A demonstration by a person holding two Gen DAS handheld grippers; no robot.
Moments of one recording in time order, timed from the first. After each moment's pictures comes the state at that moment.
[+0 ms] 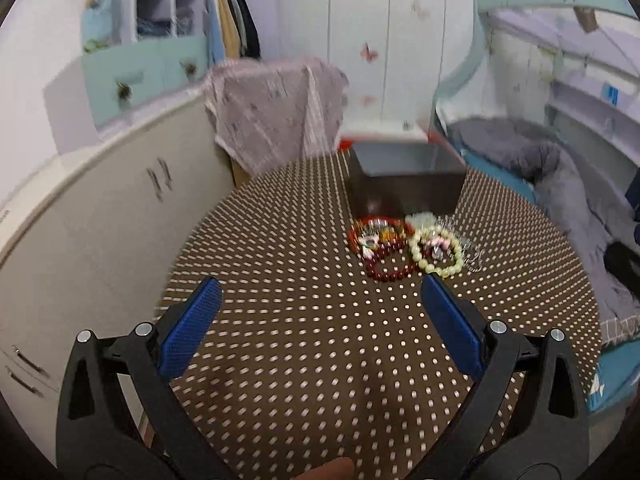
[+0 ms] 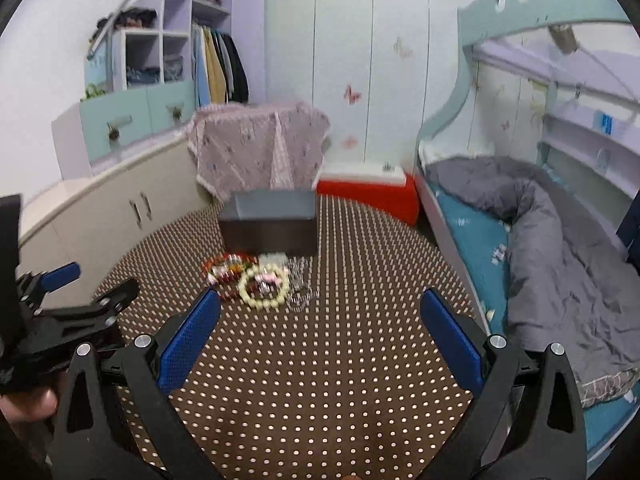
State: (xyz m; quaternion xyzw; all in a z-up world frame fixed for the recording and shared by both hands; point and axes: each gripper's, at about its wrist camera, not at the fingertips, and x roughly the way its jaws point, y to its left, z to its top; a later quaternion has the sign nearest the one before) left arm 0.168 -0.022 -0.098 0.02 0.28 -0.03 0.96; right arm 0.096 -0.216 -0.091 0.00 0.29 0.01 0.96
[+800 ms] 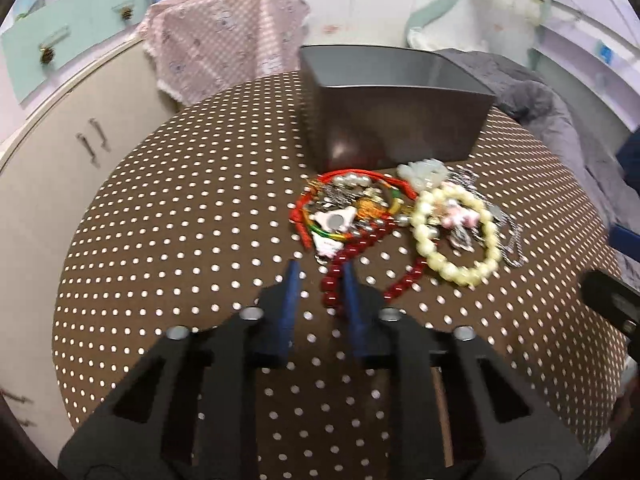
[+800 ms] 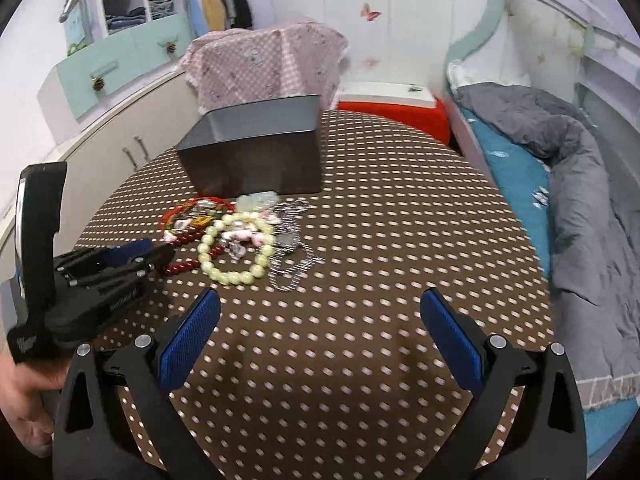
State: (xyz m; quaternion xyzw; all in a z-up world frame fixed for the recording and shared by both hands) left arm 0.254 -0.047 -0.179 0.05 0.43 -0.10 0.90; right arm 0.190 -0.225 -0.148 0.02 0.41 0.07 0.91
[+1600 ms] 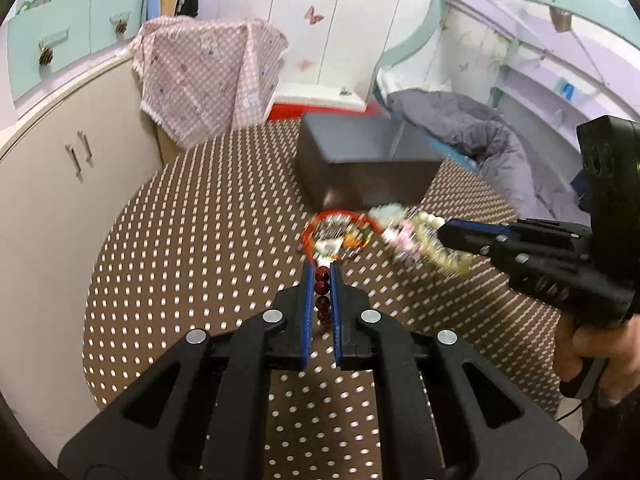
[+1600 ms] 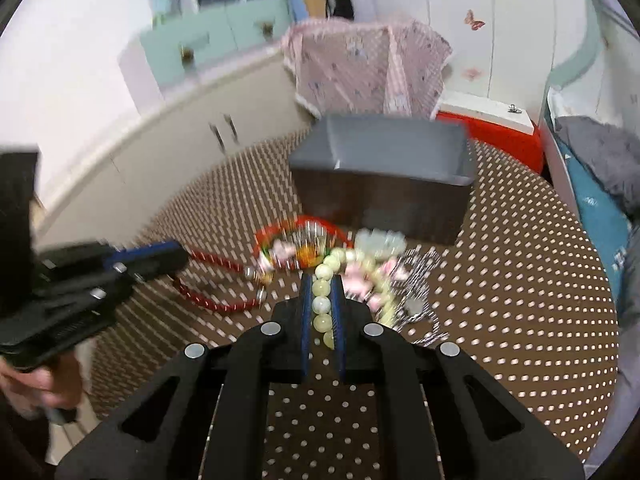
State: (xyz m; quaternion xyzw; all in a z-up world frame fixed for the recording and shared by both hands) left arm 0.216 -0.011 -0.123 -0.02 0.37 -0.17 0.91; right arm 0.221 -0.208 -0.117 0.02 0.39 0.23 0.89
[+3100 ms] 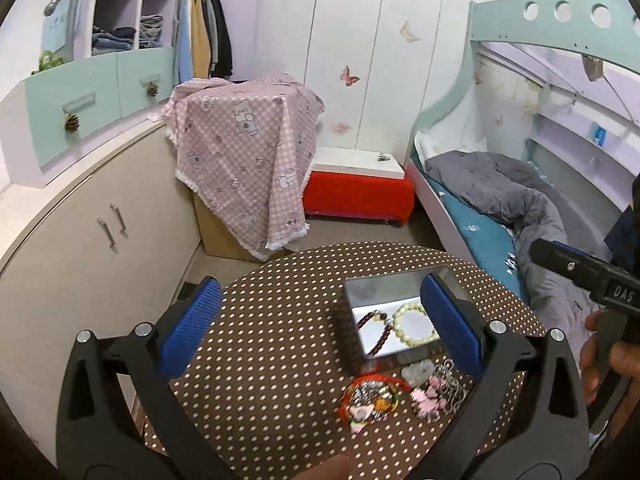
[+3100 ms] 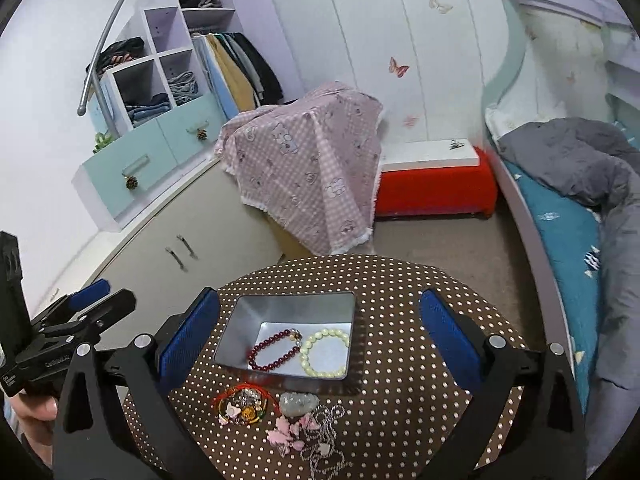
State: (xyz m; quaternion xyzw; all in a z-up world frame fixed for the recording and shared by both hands) left arm 0.295 -0.003 -0.045 -0.02 0.29 -0.10 0.95; right arm 0.290 -0.255 -0.037 0.10 0.31 0.12 0.94
